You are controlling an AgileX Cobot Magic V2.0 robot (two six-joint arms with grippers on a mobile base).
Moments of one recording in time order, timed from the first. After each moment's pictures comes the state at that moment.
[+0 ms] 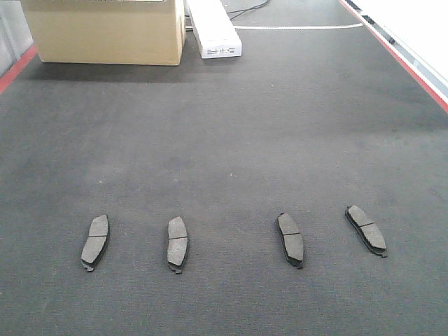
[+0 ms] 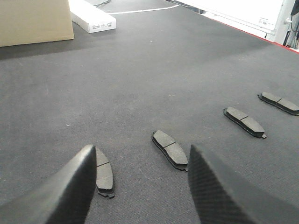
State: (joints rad) left arm -0.62 0.28 -0.47 0.38 0.60 -0.41; right arm 0.38 0.10 -0.52 -0.27 0.73 0.29
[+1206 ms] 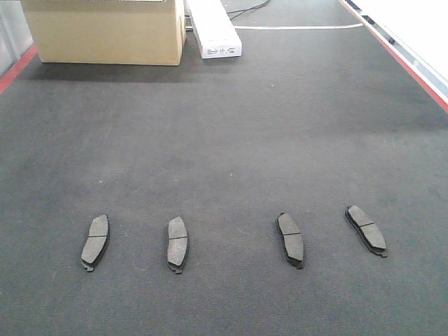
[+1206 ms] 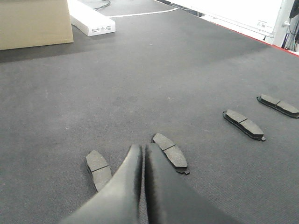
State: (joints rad) left arm -0.62 0.28 -0.47 0.38 0.59 -0.41; right arm 0.38 0.10 -0.49 -0.25 0.58 0.26
